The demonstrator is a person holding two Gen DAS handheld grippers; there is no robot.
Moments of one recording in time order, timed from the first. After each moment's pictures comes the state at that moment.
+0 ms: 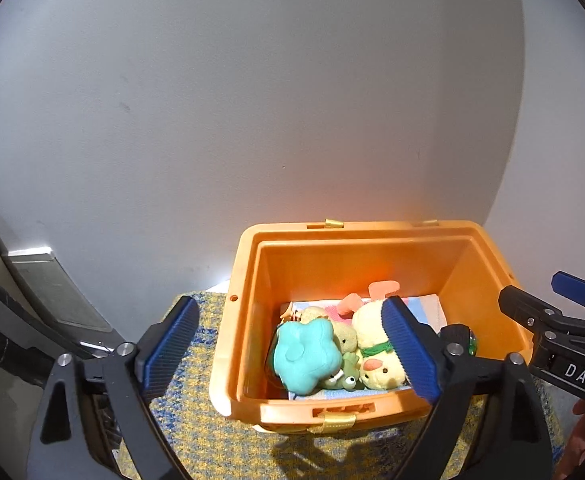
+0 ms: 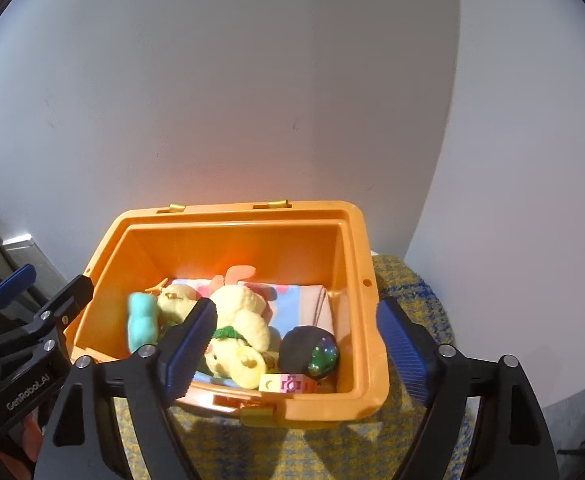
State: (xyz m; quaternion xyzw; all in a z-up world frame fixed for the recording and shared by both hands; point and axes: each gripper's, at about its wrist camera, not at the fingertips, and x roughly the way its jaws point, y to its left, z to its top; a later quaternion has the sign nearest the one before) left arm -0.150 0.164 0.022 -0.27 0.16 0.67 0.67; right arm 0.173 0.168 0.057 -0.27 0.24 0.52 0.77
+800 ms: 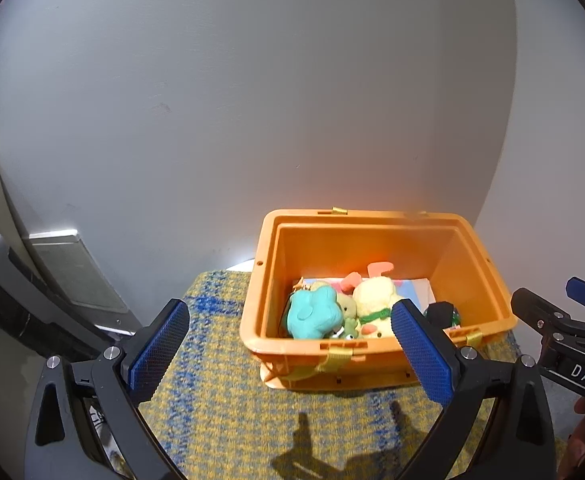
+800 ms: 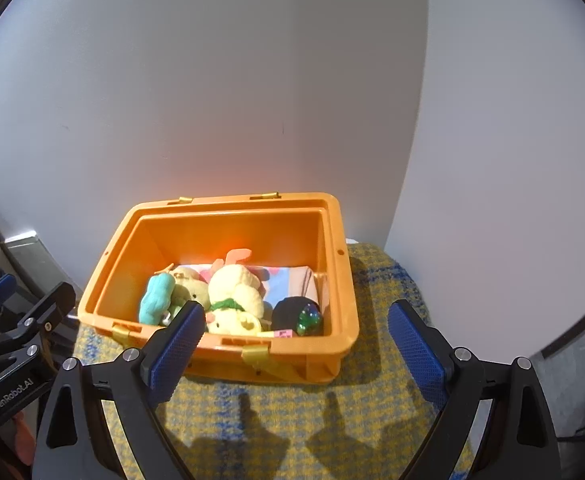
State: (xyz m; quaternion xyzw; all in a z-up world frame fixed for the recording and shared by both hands) left arm -0.158 0.099 0.033 -0.28 0.16 0.68 0.66; right arm 0.157 0.103 0.089 -0.27 0.23 0.51 0.78
